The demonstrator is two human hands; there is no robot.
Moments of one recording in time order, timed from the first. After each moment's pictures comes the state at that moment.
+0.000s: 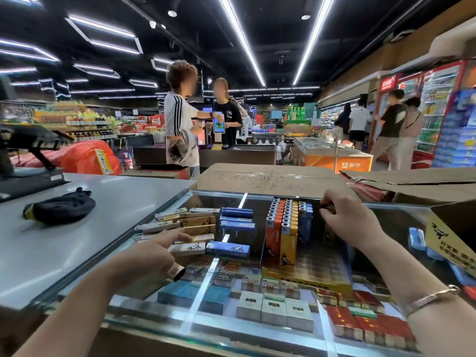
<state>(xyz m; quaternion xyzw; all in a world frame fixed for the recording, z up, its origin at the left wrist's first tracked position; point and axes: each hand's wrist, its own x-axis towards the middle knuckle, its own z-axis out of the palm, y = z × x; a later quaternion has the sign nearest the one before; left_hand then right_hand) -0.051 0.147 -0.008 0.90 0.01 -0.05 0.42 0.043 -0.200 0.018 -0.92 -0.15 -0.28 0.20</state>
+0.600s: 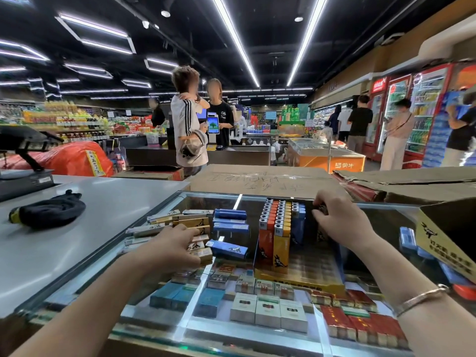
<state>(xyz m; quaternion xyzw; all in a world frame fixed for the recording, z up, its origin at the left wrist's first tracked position) -0.011 0.120 -0.006 1.00 -0.01 0.00 0.08 0.043 -0.199 0.018 -0.92 -0.16 -0.30 0.20</state>
